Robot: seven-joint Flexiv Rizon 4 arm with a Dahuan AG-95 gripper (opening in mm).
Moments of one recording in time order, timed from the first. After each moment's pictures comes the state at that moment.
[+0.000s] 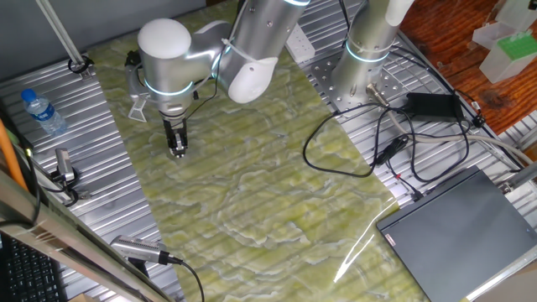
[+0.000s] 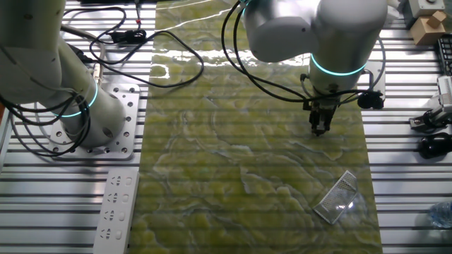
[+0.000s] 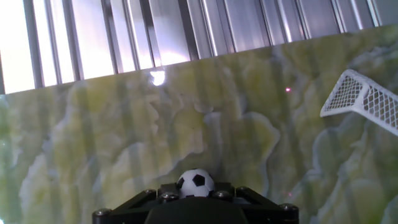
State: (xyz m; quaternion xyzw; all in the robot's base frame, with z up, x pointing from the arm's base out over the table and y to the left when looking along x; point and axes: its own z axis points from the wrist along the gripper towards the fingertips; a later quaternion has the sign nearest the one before) arm 0.602 -0.018 0.020 0.09 0.99 -0.01 0.07
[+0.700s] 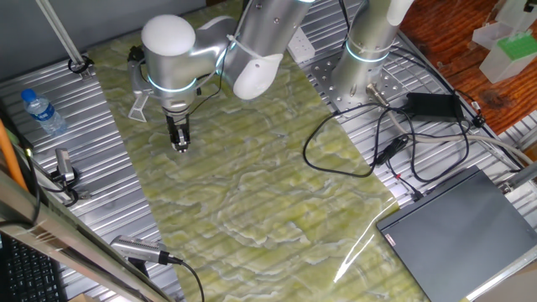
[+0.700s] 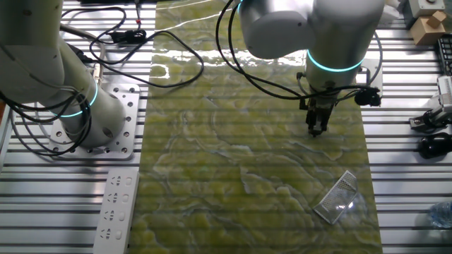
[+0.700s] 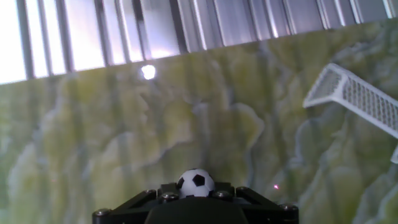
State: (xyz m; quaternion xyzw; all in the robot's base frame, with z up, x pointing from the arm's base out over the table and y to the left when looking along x) arm 0.587 -0.033 0.027 0.09 0.99 -0.03 0.07
